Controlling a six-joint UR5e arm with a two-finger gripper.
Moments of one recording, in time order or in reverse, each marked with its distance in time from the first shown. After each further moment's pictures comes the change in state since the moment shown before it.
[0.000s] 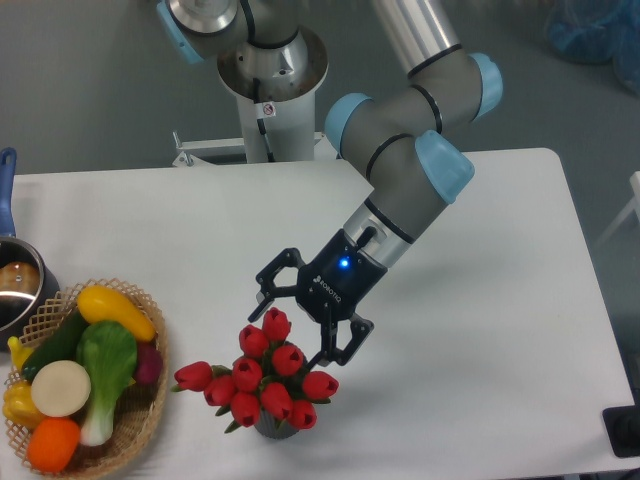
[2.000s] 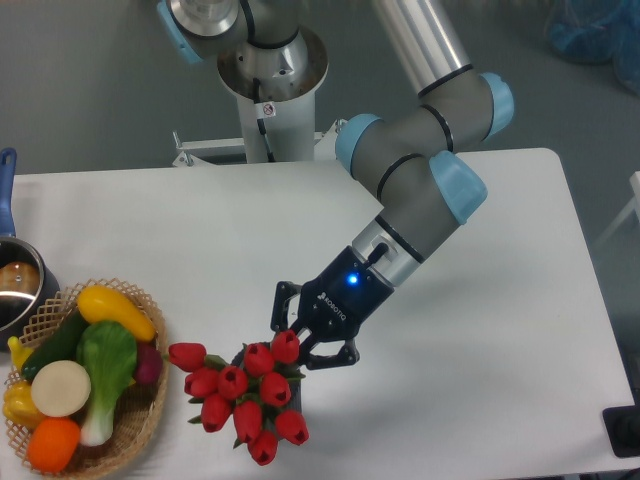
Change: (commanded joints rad) arm 0.002 -0.012 0.087 0.014 -0.077 -0.035
